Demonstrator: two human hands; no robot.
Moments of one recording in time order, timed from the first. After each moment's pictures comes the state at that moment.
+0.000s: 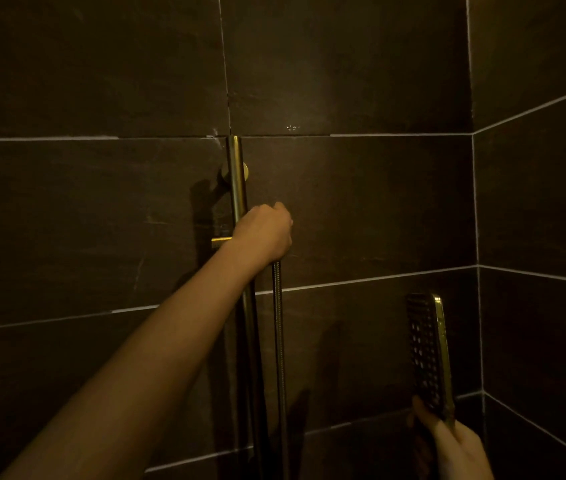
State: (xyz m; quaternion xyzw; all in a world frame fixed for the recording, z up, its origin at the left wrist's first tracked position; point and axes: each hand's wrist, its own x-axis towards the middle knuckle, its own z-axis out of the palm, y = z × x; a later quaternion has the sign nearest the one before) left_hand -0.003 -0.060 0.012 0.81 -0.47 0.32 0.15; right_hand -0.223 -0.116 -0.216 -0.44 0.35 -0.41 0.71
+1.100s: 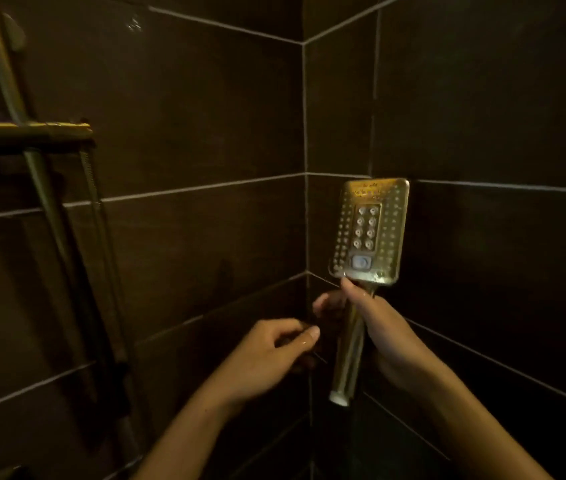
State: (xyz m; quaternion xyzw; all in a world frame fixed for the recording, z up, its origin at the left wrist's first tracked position) left_hand -0.211 -0.037 -0.249 0.56 -0.62 -0.38 0.40; right_hand -0.388 -0.096 -0.239 -0.65 0.31 -0.43 0.55
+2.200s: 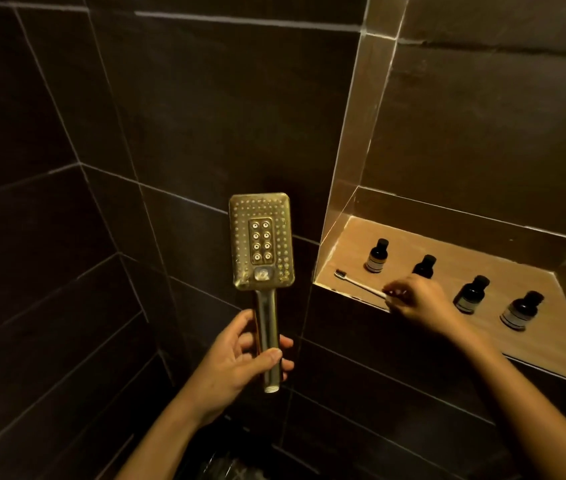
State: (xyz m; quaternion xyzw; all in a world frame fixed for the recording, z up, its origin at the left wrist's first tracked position) left_hand -0.498 0.007 -0.430 0.38 -0.52 -0.66 0.39; right_hand -0.846 -0.044 -0.417 -0.67 0.73 -0.11 0.09
